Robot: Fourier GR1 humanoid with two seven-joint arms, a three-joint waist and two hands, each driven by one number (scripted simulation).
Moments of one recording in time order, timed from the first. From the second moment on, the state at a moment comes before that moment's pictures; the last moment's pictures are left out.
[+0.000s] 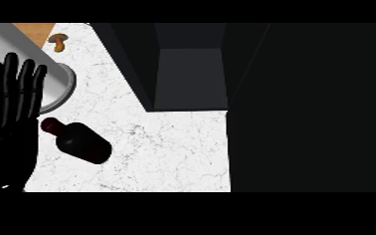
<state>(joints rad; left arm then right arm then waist) -0.03 0.09 0.04 -2.10 0.02 -0.01 -0.03 0.04 -0.08 0.00 -2.10 -0.04 -0.01 -0.01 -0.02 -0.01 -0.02</state>
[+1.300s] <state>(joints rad) -0.33 0.01 0.07 -1.87 -0.23 0.63 0.33 0.16 -0.16 0.02 -2.36 -0.27 0.17 0.28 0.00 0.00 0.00</state>
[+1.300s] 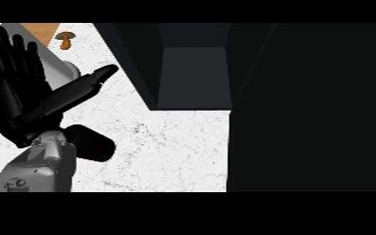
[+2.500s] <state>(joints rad) -0.13 0.01 -0.06 -1.98 -0.33 0.76 0.37 0.09 -0.11 0.00 -2.38 -0.25 0.19 0.38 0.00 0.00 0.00</state>
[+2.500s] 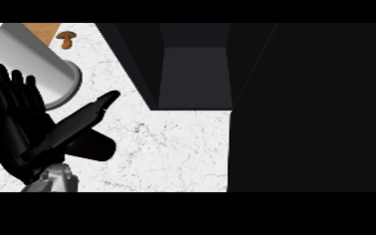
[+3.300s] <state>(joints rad) 0.11 0.01 -0.05 -2.01 -0.19 0.75 0.21 0.08 -0.09 0.00 -2.39 -0.23 0.20 0.41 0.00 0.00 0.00</state>
